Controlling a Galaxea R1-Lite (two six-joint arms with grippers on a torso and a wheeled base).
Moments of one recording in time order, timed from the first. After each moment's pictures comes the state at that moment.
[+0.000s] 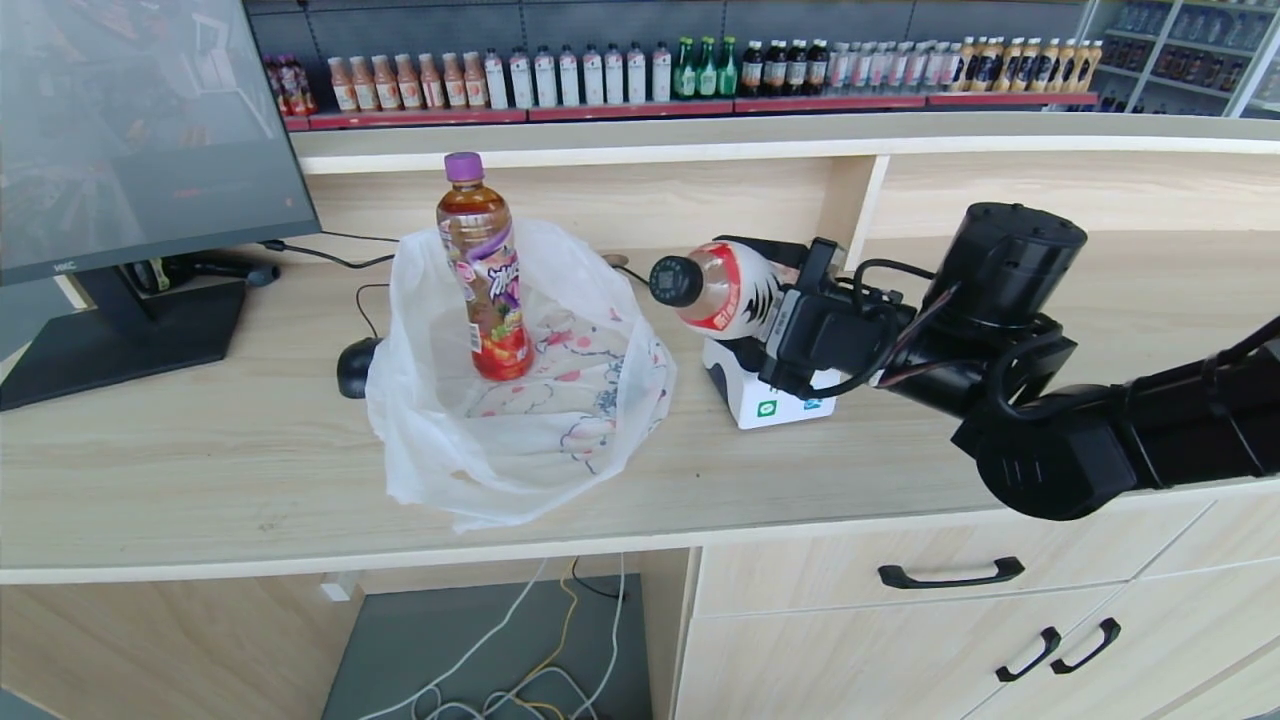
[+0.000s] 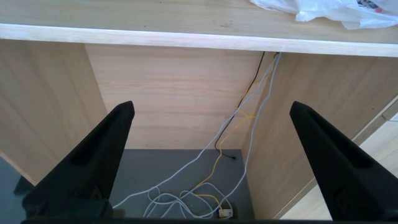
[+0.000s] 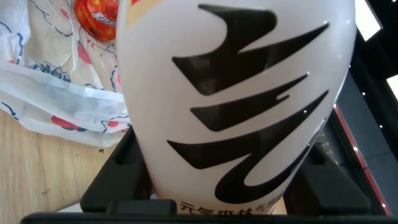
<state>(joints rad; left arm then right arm) 0.00 0.00 0.00 0.00 0.00 0.00 0.48 1.94 -1.14 -1.00 0.48 -1.16</state>
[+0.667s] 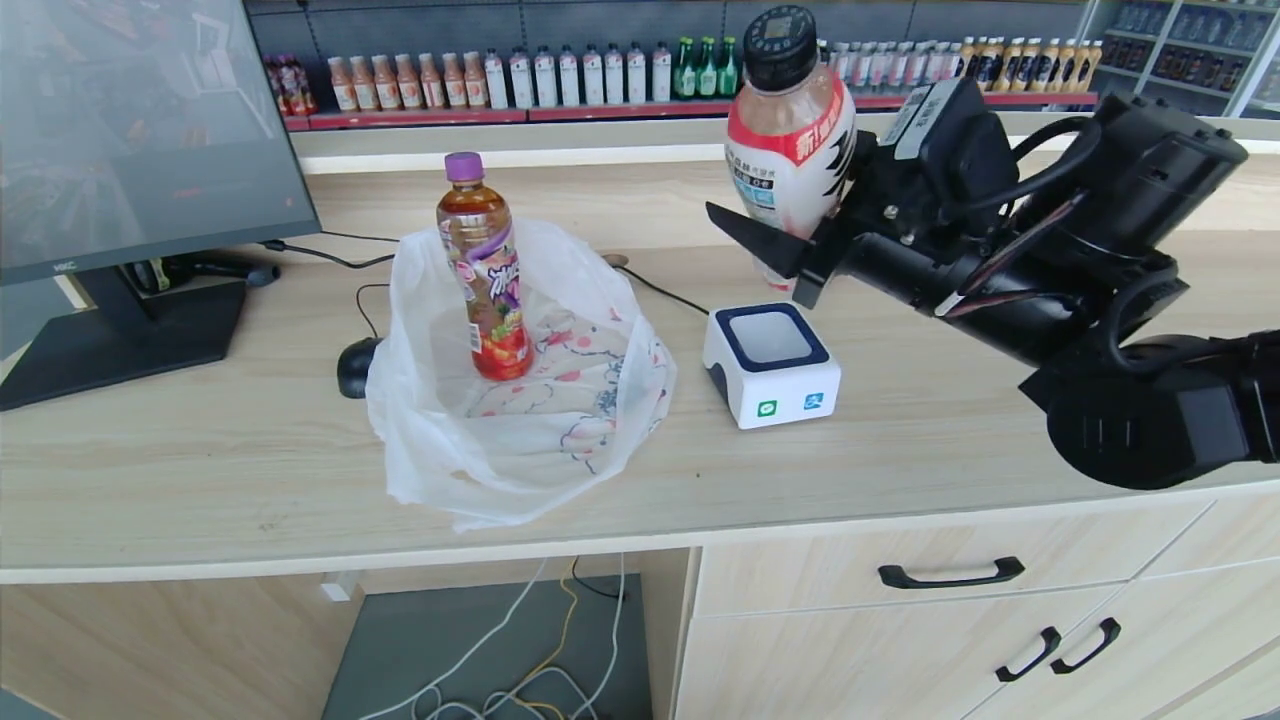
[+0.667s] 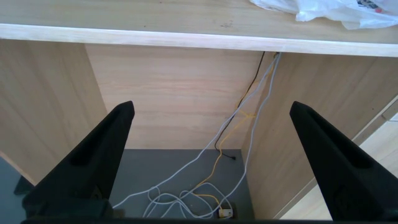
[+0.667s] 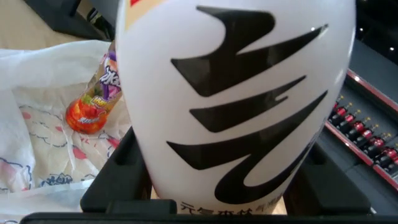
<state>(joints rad) 0.00 0.00 0.00 0.00 0.00 0.00 0.49 1.83 -1.19 -1.06 0.49 -0.66</state>
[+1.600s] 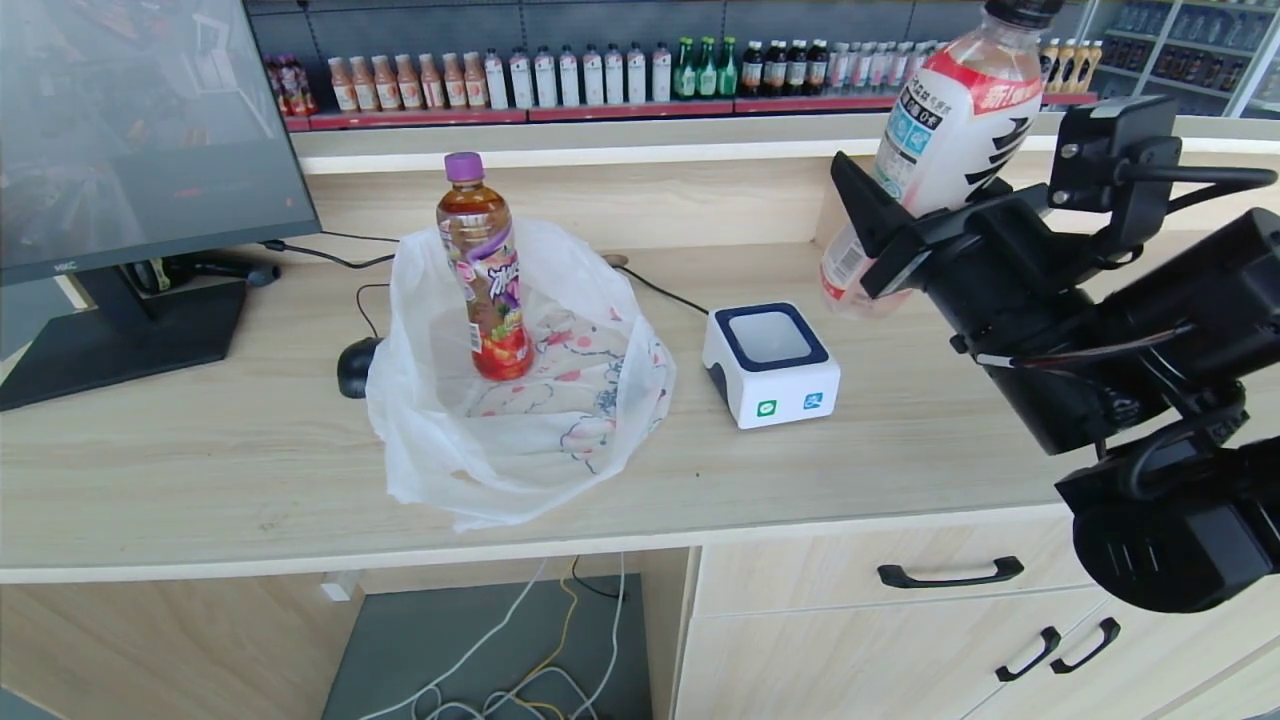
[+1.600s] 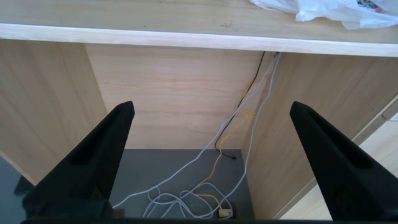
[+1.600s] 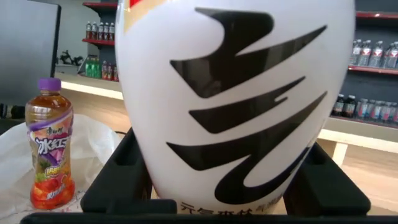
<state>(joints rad) 0.00 0.00 0.00 0.00 0.00 0.00 0.49 1.80 -0.86 -1.57 -0.01 -0.21</state>
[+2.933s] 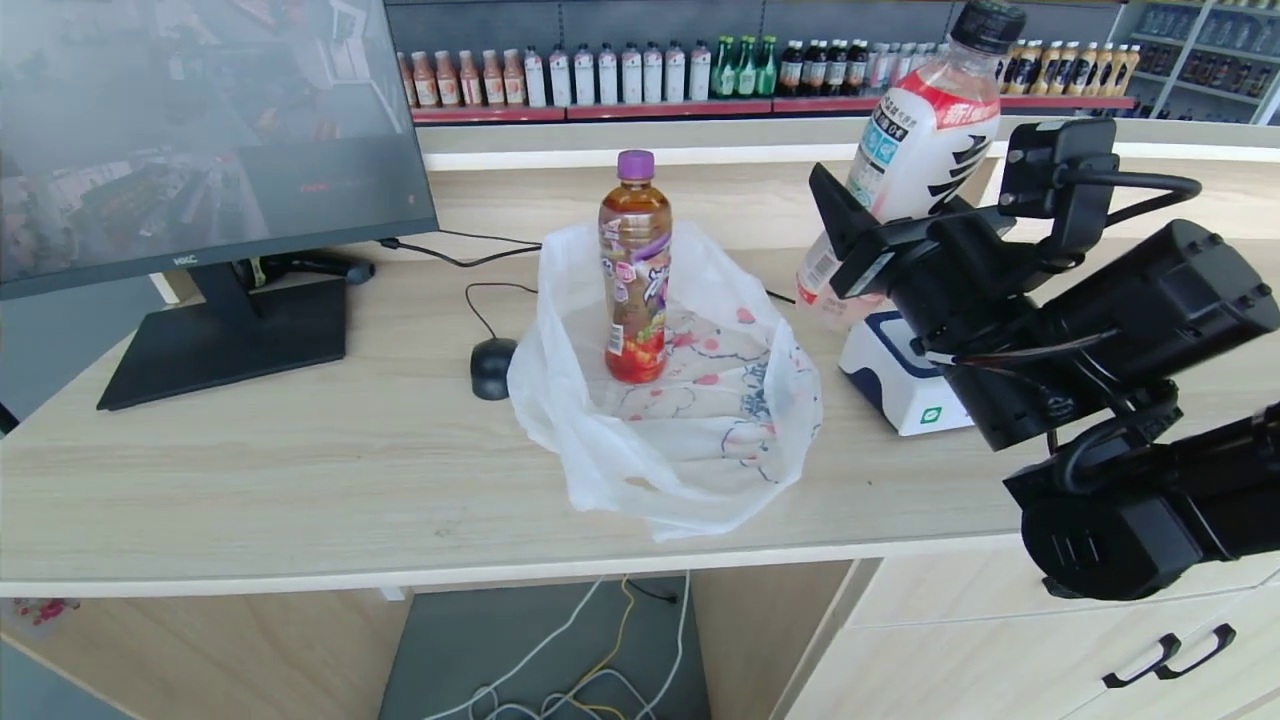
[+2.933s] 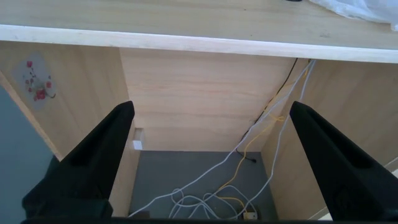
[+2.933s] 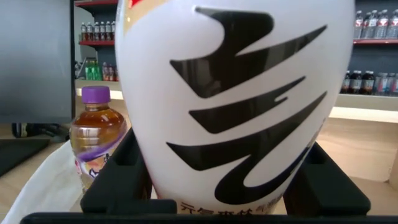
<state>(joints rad) 0.00 0.00 0.00 0.00 0.00 0.00 0.51 1.87 -0.91 -1.57 -0.09 -0.15</state>
